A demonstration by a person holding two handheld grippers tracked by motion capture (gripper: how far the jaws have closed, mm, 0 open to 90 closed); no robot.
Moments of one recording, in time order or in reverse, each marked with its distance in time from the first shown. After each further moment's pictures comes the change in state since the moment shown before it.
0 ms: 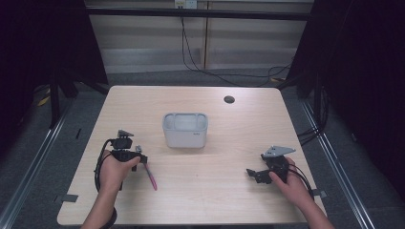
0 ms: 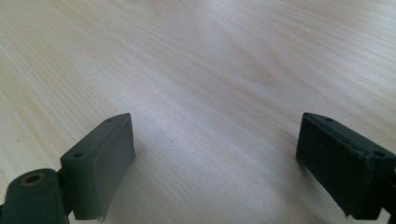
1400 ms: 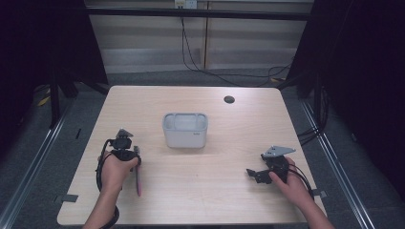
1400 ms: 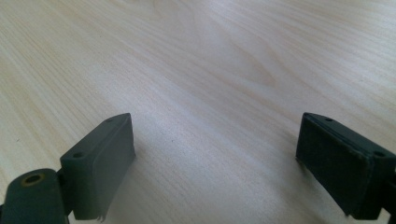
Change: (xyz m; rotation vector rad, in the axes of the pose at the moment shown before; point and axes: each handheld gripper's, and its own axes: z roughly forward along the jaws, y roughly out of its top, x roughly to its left) left arm 0.000 0.001 0.002 0.059 0.093 -0.048; right arm 0.000 0.000 0.000 0.000 -0.001 0.001
